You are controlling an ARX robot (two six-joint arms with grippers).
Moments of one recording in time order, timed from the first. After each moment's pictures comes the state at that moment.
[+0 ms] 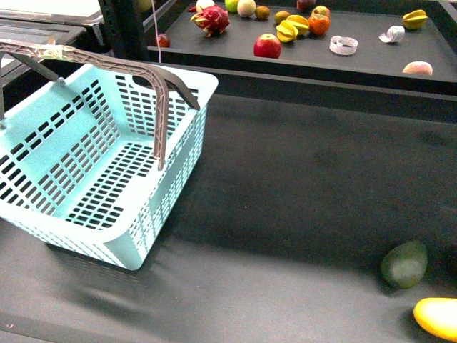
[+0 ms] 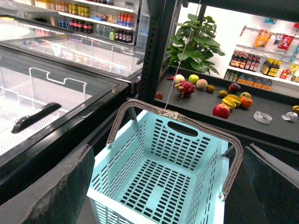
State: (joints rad) left arm 0.03 0.03 0.02 0.07 -0.13 -0.16; right arm 0.00 0.00 0.01 0.00 0.00 0.00
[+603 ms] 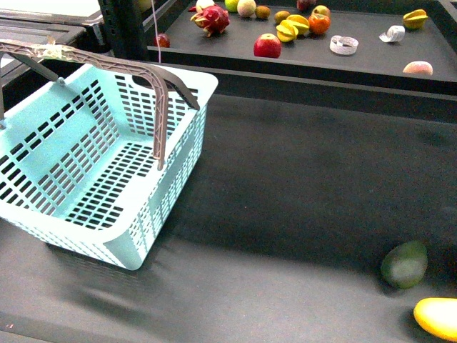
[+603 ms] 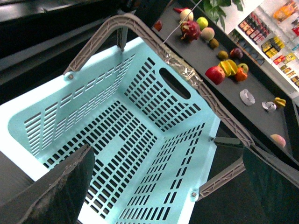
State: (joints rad) left arm 0.06 1.41 0.29 0.83 0.01 -0.57; right arm 0.00 0.00 0.01 0.00 0.00 0.00
